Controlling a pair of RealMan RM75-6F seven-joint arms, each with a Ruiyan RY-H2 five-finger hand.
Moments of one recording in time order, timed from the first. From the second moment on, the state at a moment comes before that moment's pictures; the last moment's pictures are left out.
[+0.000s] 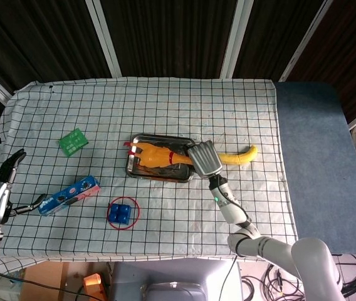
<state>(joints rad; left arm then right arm) -0.29 -1.18 -0.10 -1.44 1.51 1.48 -0.58 0.92 -1.97 0.27 -0.81 -1.33 1.15 -0.28</state>
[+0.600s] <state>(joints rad) -0.28 -1.20 -0.12 -1.36 1.50 1.47 -0.66 1.04 -2.24 0.30 -0.31 -1.32 0.95 -0.05</state>
